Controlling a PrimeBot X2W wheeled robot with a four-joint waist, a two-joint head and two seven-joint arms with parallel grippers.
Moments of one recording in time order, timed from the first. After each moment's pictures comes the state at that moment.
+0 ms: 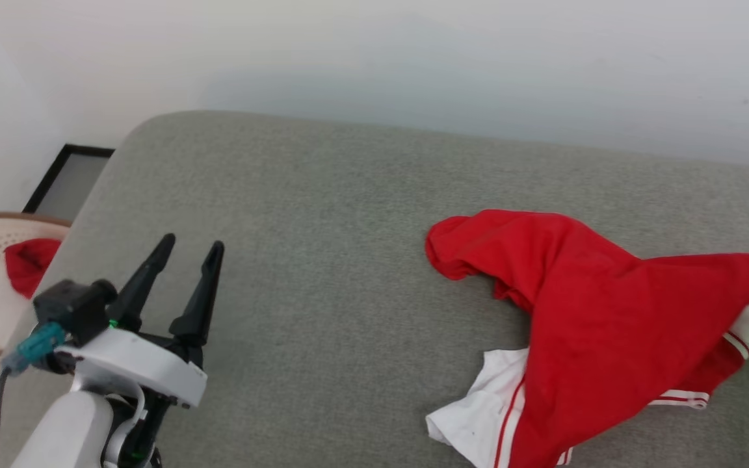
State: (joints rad) left arm -0.28 0.46 -0.26 0.17 -0.63 -0.13 -0.18; right arm -0.39 -0.36 -0.20 0.46 0.19 0.13 0.44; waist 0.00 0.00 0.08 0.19
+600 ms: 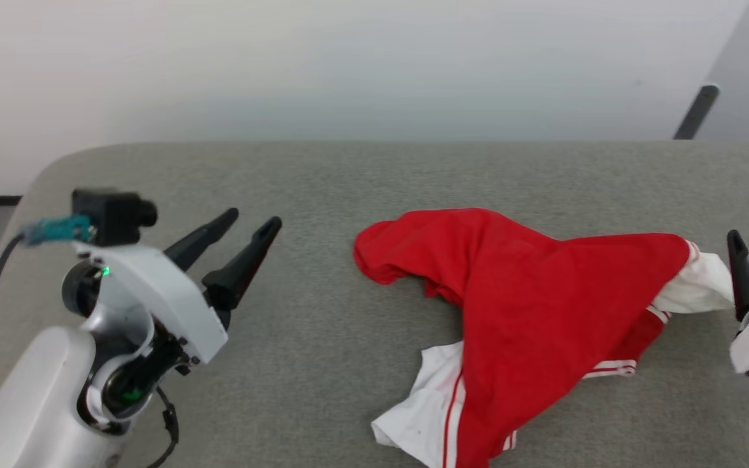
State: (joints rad) left arm -0.43 0.52 -0.33 0.00 -0.93 -0.09 0.33; right arm -0.28 -0.25 -0.17 0.14 0.23 0.13 0.22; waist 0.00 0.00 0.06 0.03
